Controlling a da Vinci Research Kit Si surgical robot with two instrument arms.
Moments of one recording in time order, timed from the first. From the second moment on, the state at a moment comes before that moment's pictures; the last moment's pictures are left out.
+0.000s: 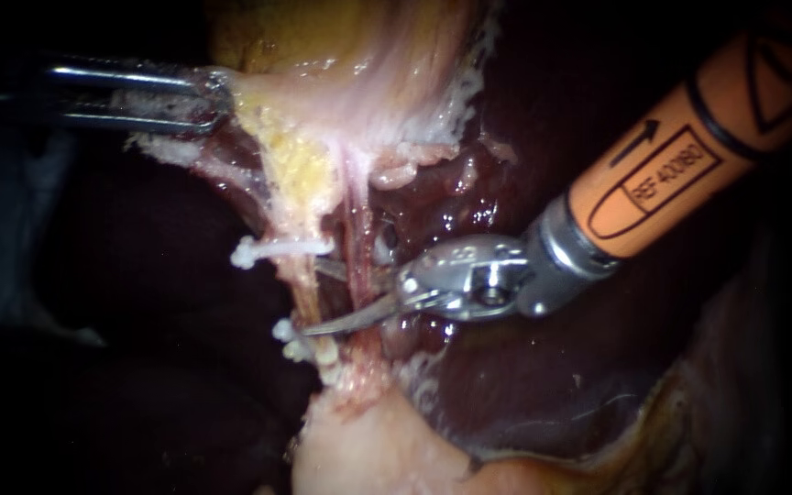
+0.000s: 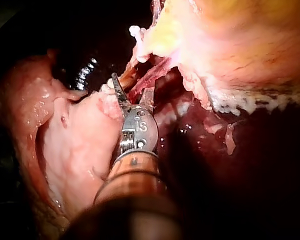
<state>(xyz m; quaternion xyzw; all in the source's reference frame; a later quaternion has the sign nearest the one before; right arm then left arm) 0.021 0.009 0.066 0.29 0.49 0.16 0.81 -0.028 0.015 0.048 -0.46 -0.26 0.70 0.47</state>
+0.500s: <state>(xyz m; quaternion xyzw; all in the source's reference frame) 0.017 0.008 0.063 0.30 0.49 0.15 0.81 -0.028 0.015 0.048 -0.46 -0.27 0.71 0.47</state>
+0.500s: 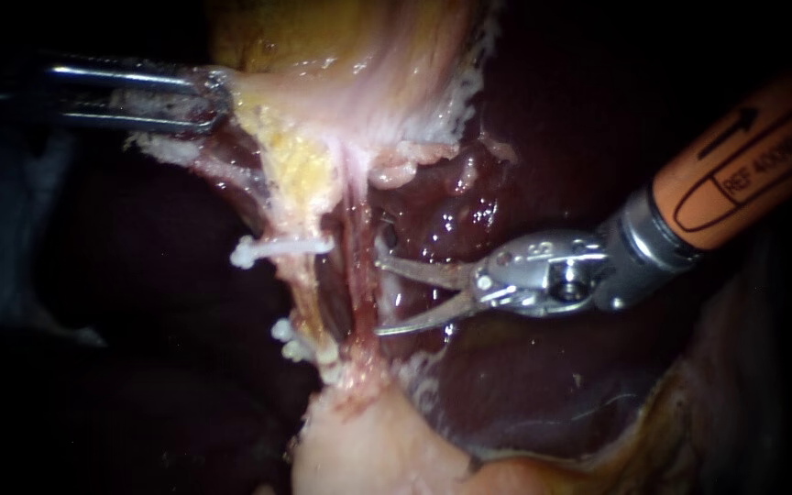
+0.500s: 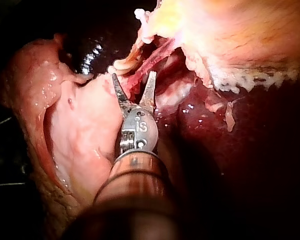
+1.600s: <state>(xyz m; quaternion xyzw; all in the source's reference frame) 0.022 0.008 0.067 0.30 0.50 0.14 0.80 -0.027 0.015 0.048 -0.46 -0.27 0.71 0.47</state>
